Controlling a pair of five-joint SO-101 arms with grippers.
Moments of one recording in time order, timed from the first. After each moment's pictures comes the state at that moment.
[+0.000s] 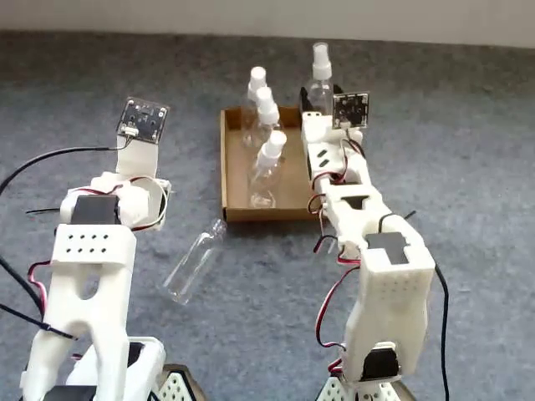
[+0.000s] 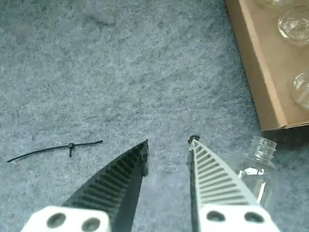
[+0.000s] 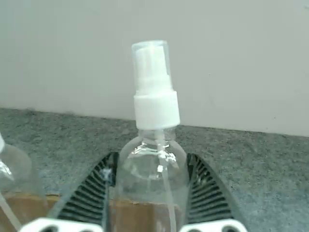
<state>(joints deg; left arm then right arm) -7.3 -34.8 41.0 58.8 -7.3 -10.0 30.2 20.9 -40.2 2.5</state>
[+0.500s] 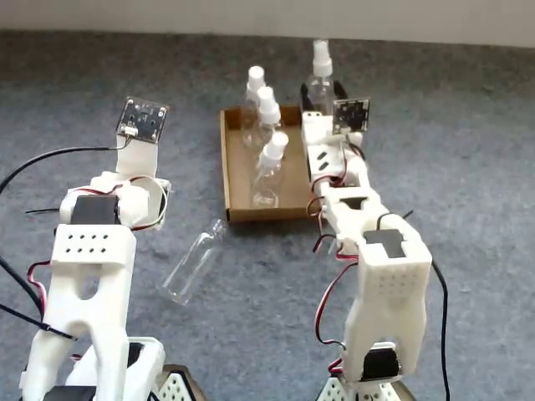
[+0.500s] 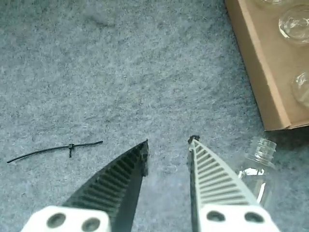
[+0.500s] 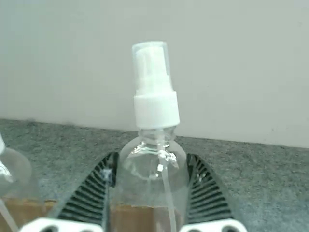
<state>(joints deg) -7.3 -34.8 41.0 58.6 -7.3 -9.9 31.6 21.6 -46.9 2.5</state>
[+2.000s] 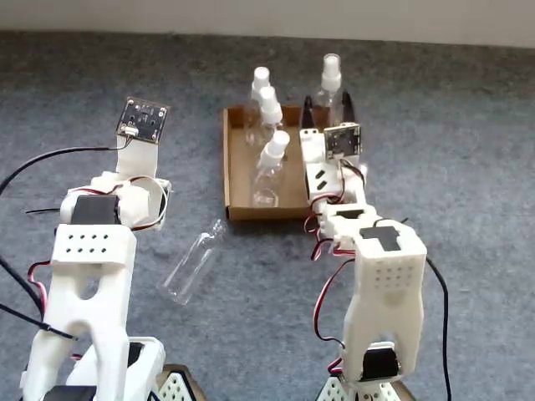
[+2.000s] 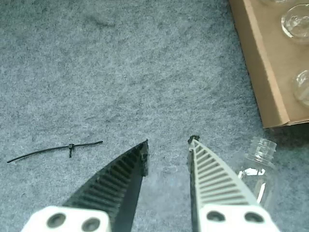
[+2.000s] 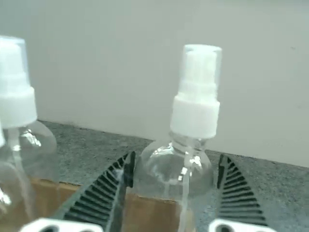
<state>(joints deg) -7.3 -34.8 41.0 58.6 -7.3 -10.0 35.8 27.8 -62.3 8.0</state>
